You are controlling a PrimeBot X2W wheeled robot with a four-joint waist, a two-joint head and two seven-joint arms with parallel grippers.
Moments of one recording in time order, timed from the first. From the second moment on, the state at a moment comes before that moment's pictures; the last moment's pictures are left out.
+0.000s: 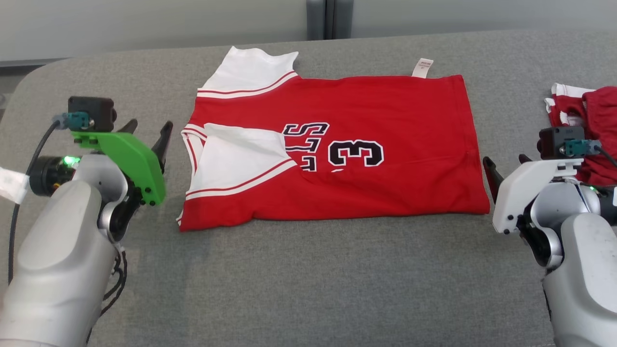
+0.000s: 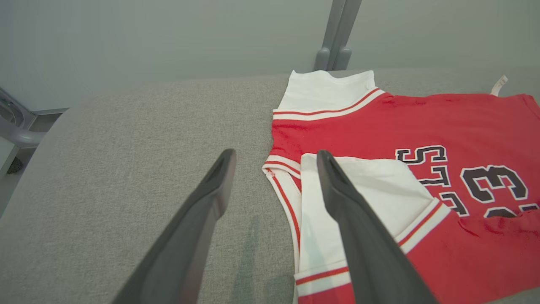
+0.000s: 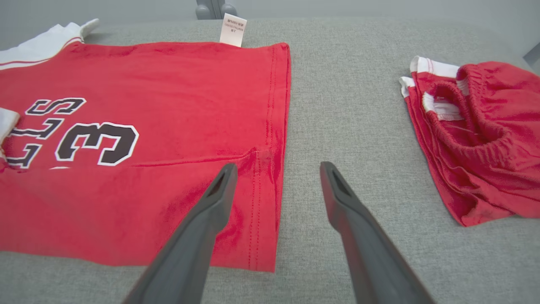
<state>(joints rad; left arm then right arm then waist) -0.77 0.32 -0.45 0.75 -0.63 -0.12 0.17 -0.40 -0.14 -0.09 0.30 0.13 0.13 0.46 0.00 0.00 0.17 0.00</state>
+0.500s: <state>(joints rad) -0.44 0.34 -0.40 0.48 -0.79 0.02 0.39 -0.25 -0.15 -0.06 0.16 0.19 0.13 0.53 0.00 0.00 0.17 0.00</state>
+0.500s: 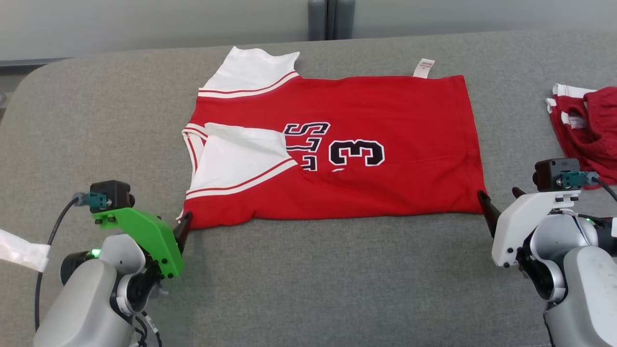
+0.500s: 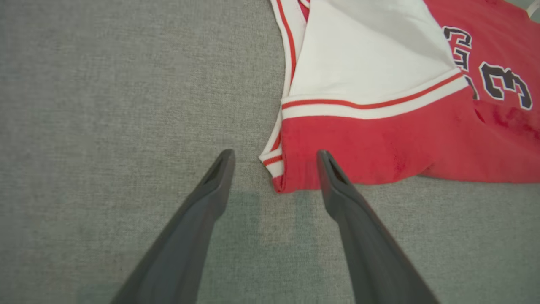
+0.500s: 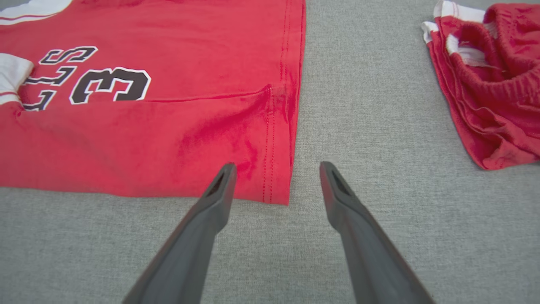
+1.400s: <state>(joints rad) -0.40 0.31 -0.38 0.38 -0.84 0.08 0.39 -0.37 -0.10 -0.08 0.46 0.17 0.13 0.47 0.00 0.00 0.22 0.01</state>
